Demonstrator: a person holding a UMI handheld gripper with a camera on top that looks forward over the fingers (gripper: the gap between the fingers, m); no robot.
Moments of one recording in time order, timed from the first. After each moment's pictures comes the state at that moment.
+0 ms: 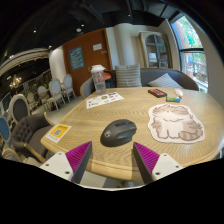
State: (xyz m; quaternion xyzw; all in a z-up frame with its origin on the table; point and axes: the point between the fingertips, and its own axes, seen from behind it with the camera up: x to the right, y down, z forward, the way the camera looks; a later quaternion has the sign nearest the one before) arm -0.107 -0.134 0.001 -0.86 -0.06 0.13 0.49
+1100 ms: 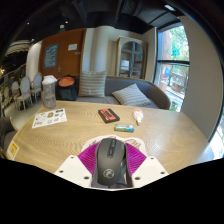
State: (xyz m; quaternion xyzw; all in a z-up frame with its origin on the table) arm 0.104 -0.003 0.057 -0.86 0.00 -0.05 0.51
